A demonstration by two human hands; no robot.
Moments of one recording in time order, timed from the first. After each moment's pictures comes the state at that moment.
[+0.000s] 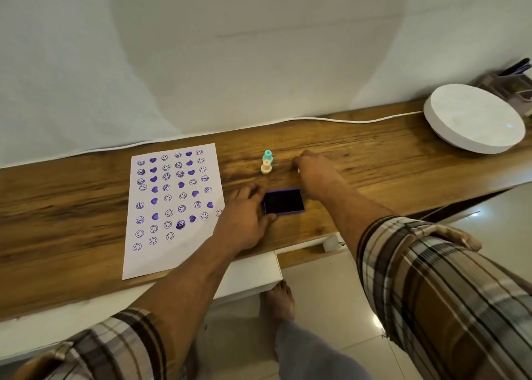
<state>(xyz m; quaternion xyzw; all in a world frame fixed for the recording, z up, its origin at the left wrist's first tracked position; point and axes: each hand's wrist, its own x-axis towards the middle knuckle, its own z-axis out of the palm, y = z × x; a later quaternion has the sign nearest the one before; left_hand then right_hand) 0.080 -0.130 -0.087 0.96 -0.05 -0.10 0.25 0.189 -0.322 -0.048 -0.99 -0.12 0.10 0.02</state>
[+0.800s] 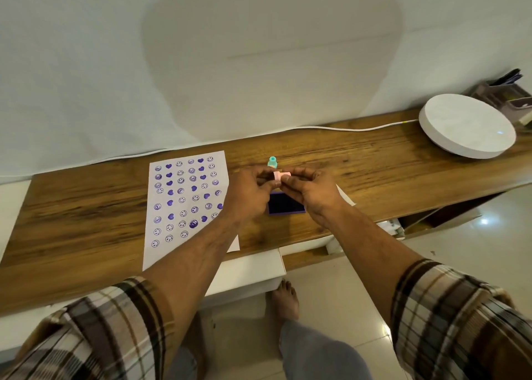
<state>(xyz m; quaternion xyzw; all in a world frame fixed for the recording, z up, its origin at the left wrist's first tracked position) 0.096 -0.142 -0.007 0.85 0.08 -0.03 0.52 0.116 -0.309 -0.018 -0.60 0.13 0.17 0.77</state>
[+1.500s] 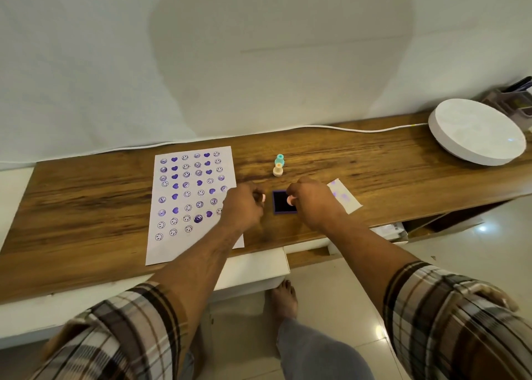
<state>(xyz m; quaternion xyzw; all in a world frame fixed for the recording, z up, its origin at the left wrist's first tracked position) 0.082 -0.118 -0.045 0.91 0.13 -0.09 0.39 0.112 -0.295 -0.017 -0.97 -0.14 0.17 0.10</state>
